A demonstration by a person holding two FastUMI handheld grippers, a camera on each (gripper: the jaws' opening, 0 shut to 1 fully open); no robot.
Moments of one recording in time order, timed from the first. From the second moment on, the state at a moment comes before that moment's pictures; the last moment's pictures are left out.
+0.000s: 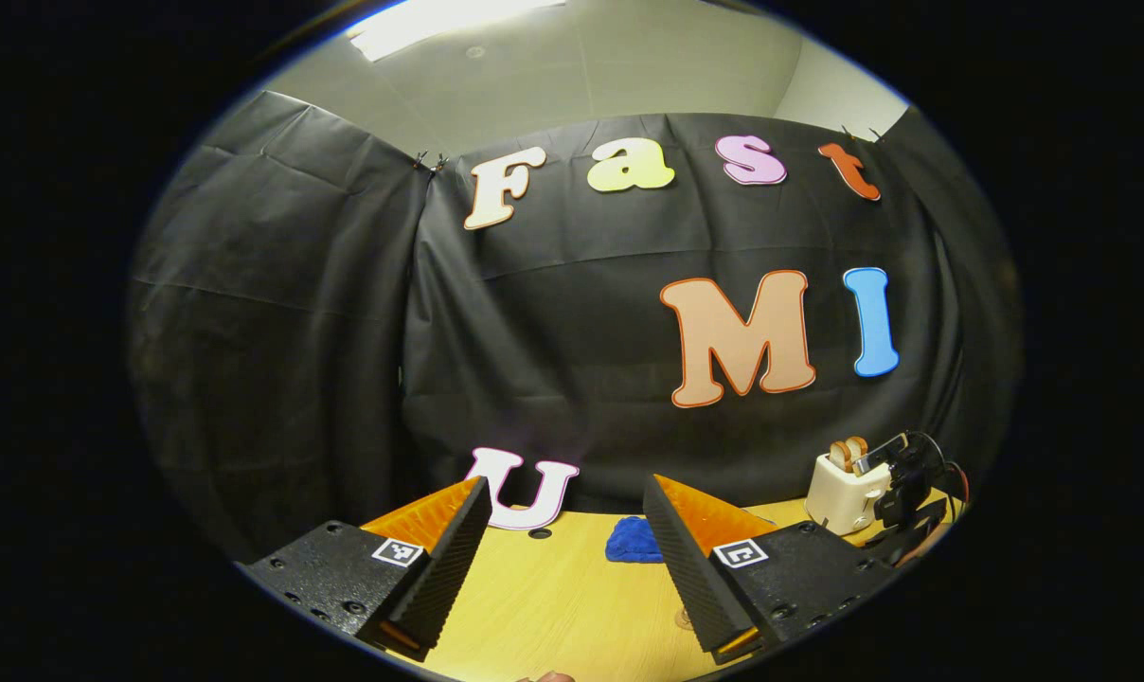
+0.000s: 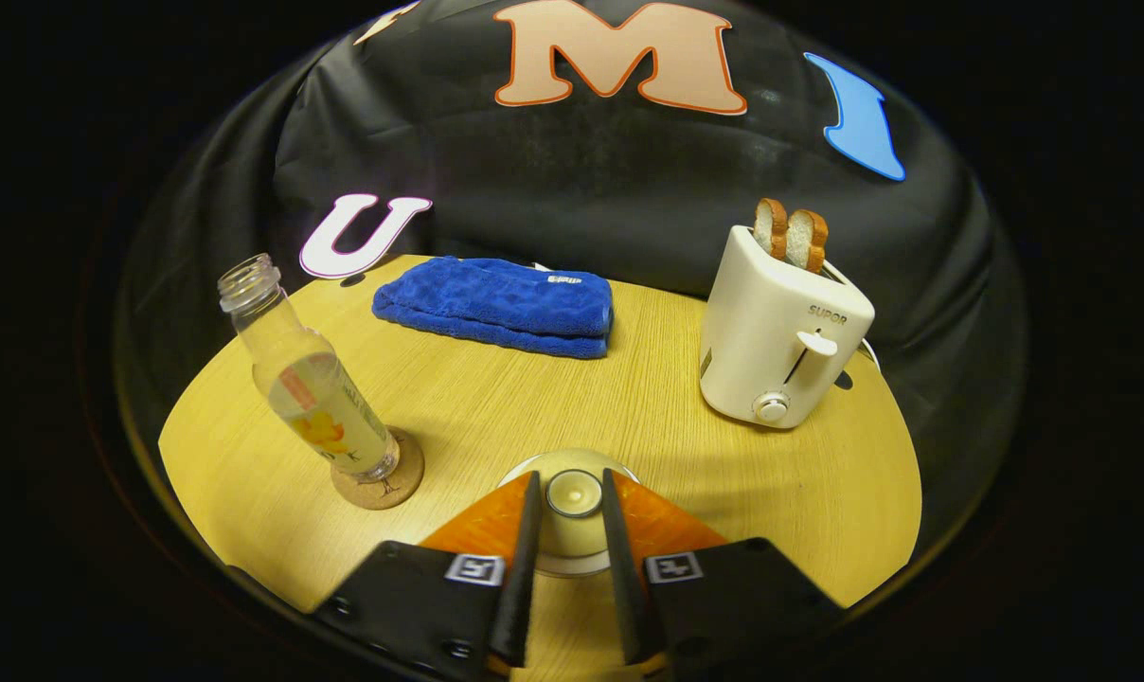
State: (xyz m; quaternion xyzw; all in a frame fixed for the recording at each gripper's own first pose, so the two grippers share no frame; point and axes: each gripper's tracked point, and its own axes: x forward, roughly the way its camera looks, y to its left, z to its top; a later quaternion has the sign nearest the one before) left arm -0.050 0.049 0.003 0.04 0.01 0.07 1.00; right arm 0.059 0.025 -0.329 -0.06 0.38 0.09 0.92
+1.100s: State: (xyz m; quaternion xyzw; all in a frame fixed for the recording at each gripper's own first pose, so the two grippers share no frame) left arm -0.020 -0.028 -0.075 0.02 0.08 -0.09 0.99; right arm 0.033 -0.009 -0.253 -0.02 0.34 0.06 0.94
